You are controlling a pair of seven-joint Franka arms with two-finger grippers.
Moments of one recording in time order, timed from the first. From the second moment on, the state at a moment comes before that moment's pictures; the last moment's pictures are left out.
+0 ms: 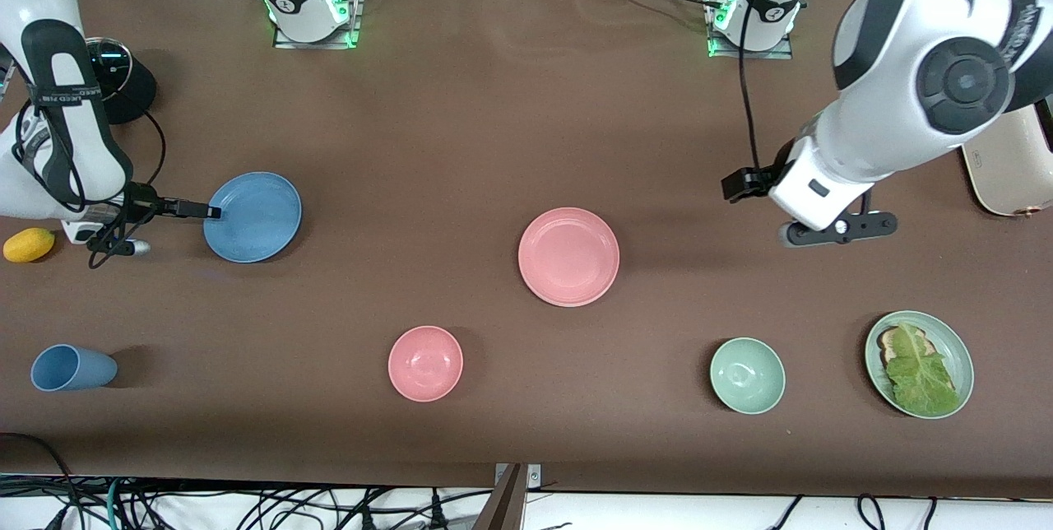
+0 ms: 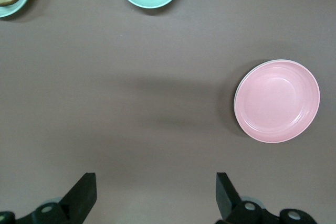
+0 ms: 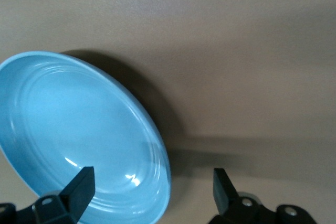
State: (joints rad) left arm -0.38 0.30 0.15 -1.40 -0.11 1.53 -0.38; right arm -0.12 0.53 -0.25 -1.96 0.43 2.09 -0.50
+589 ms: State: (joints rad) left arm -0.11 0.23 -0.09 -1.40 0.02 1.51 -0.38; right arm -0.12 0.56 -0.25 -1.95 0.46 2.09 -0.52
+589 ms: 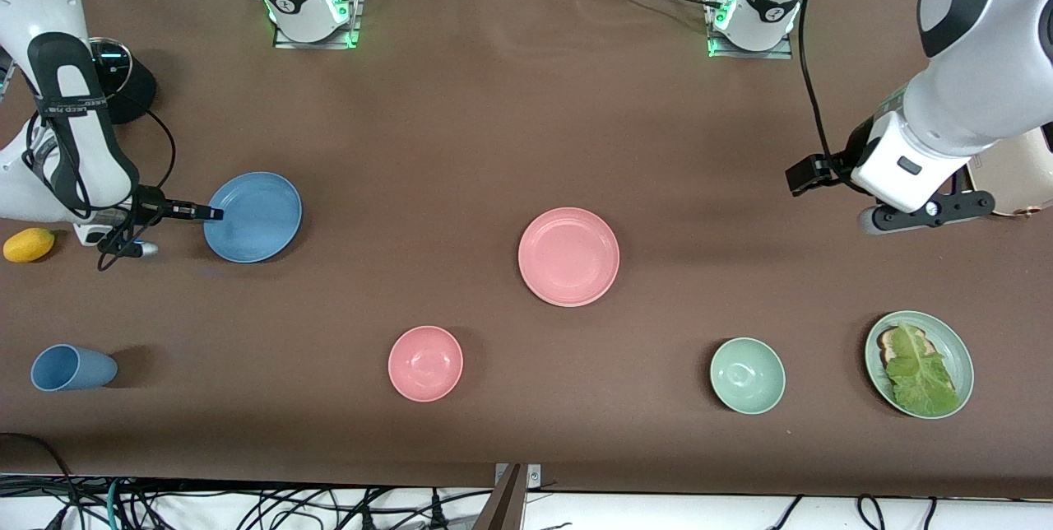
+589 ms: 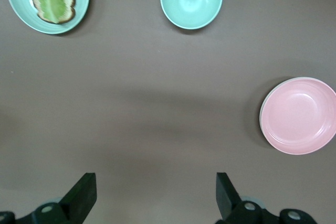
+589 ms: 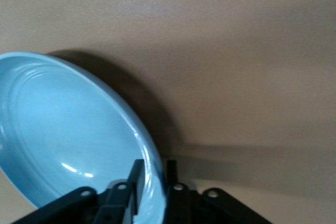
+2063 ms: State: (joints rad) left arm 0.13 0.12 -0.13 -1.43 0.01 1.35 -0.11; right arm 0.36 0.40 -0.16 -1.68 0.47 1.83 0.14
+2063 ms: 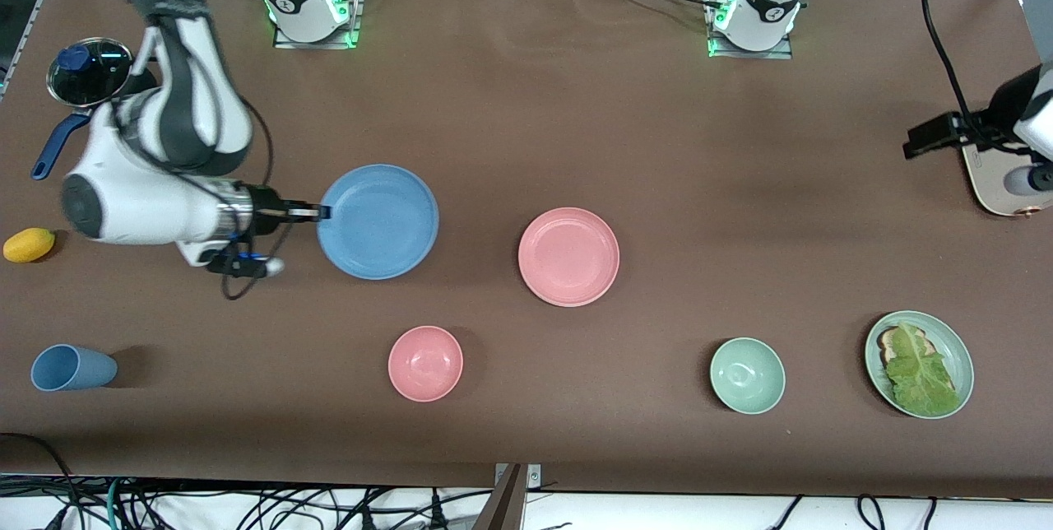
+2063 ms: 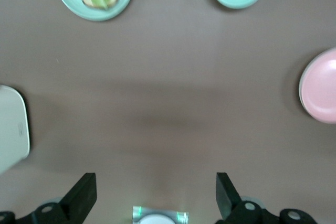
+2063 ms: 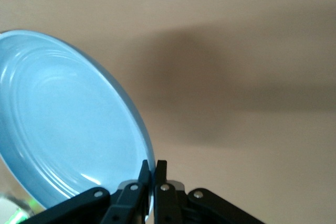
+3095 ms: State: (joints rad) left arm 0.13 0.05 -0.12 -1.50 -0.02 1.37 0.02; right arm 0.75 0.65 -0.15 -1.59 0.65 2.21 0.43
